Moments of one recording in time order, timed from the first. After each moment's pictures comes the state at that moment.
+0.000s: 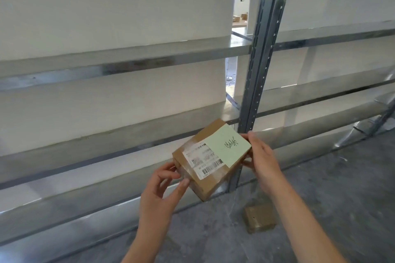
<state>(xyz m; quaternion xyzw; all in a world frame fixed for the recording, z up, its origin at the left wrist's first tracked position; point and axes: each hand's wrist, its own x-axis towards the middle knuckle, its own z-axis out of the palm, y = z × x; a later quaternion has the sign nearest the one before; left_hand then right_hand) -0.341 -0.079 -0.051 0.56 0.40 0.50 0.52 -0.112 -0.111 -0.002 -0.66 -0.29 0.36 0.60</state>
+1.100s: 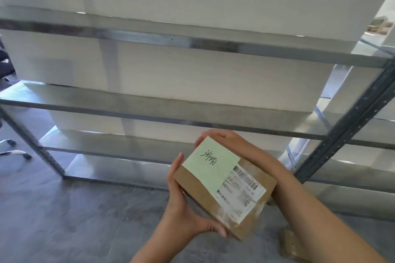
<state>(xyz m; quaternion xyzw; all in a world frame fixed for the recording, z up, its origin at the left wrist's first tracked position) -0.499 -0.133 -0.080 0.64 0.41 0.50 0.41 -0.340 -0.009 0.006 -0.51 -0.67 0.50 0.21</state>
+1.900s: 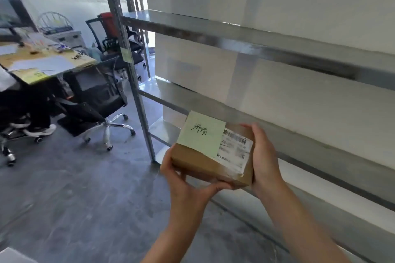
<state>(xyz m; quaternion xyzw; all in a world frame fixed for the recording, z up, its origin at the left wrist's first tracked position) -0.825 -0.044 -0.068 0.38 0.56 0.72 0.16 -0.730 0.055 0.004 -0.44 -0.45 0.65 0.43</state>
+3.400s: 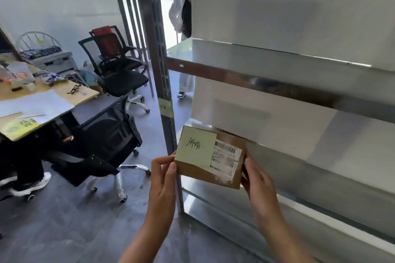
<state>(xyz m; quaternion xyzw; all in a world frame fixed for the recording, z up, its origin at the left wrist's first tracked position) -1.328 0.151 -0.063 0.35 0.60 0.66 0.28 -1.156 0.233 -0.051 -0.45 -0.48 0.61 0.45</state>
